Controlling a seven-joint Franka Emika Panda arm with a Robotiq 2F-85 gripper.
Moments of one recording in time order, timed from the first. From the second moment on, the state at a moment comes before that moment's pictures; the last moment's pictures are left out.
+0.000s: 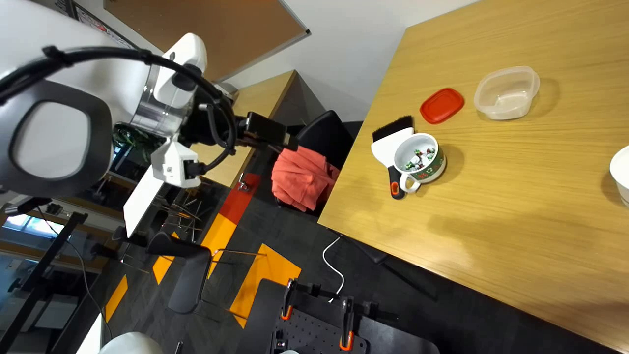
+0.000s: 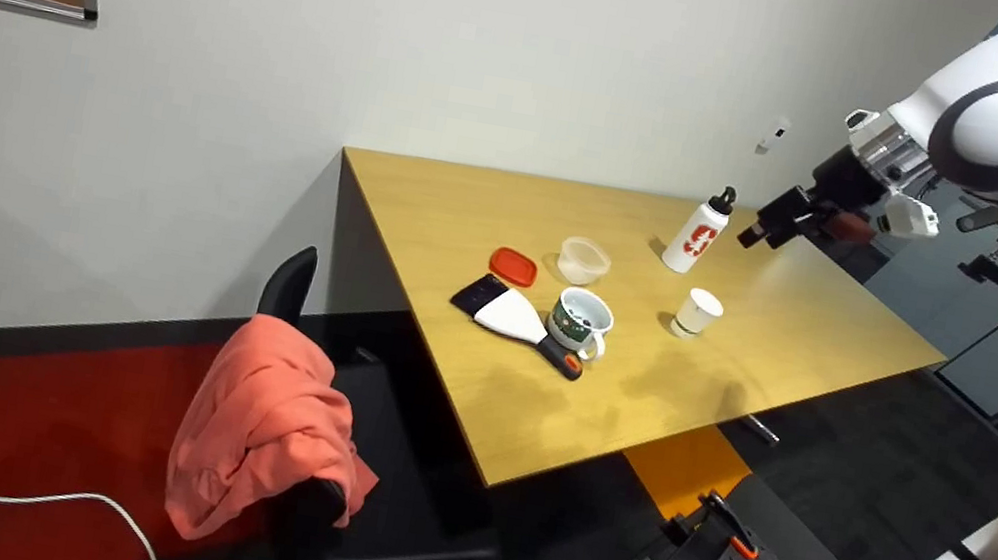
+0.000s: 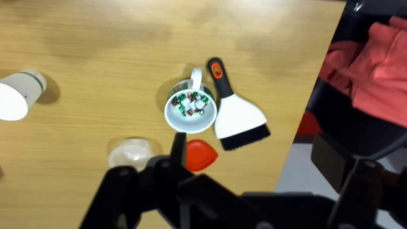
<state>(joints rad) -0.10 -0.51 -0.25 -2.47 -0.06 2.23 -0.16</state>
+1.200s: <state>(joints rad) -0.17 0.07 -0.23 -2.11 0.03 2.44 0.17</state>
